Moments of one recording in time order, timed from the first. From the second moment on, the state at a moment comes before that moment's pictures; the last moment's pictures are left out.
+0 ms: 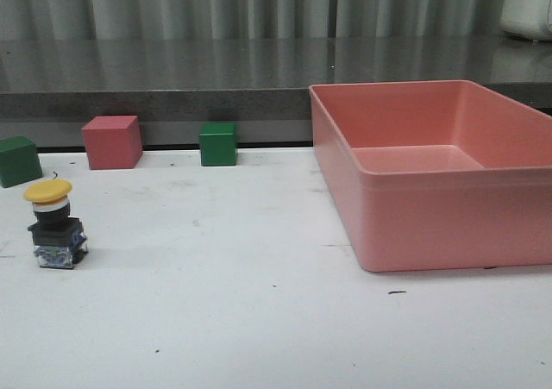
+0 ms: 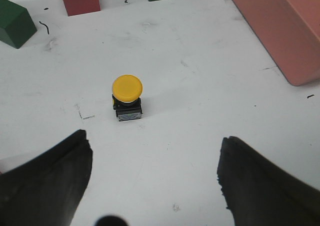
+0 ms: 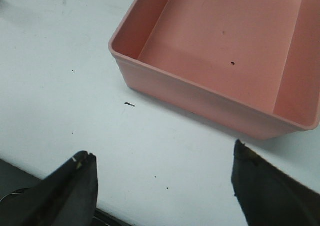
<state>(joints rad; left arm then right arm) -0.36 0.76 -0.72 -0.03 0.73 -0.07 0.50 0.77 -0.75 -0.12 0.81 0.13</state>
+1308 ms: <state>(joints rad) -0.36 0.76 -0.72 -0.03 0.73 -0.07 0.50 0.77 -0.75 -0.12 0.81 0.13</state>
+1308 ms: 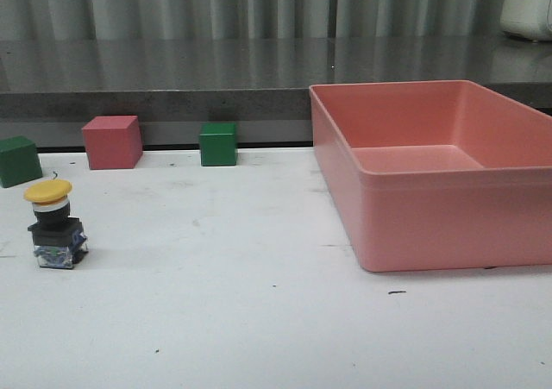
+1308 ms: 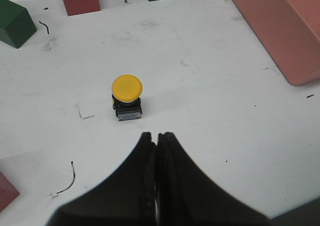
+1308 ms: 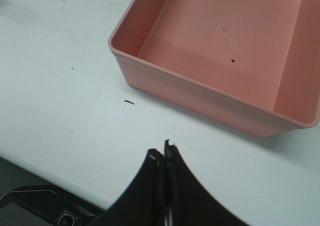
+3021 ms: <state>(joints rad) -0.05 0.00 0.01 -0.03 0.07 -0.07 0.50 0.77 -0.75 -0.12 0.82 0.13</state>
